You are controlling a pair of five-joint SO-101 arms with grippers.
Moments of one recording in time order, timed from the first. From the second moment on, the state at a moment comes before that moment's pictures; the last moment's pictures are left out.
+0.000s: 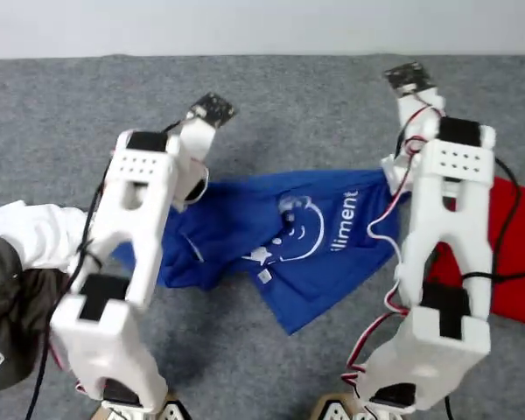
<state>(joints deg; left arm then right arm) 3.4 21.8 -9.1 78.4 -20.9 9.5 13.7 -14.2 78.2 25.8</state>
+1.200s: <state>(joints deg) 17.5 33.2 -21.1 98.6 -22.6 14.9 16.1 -16.0 88.0 25.2</state>
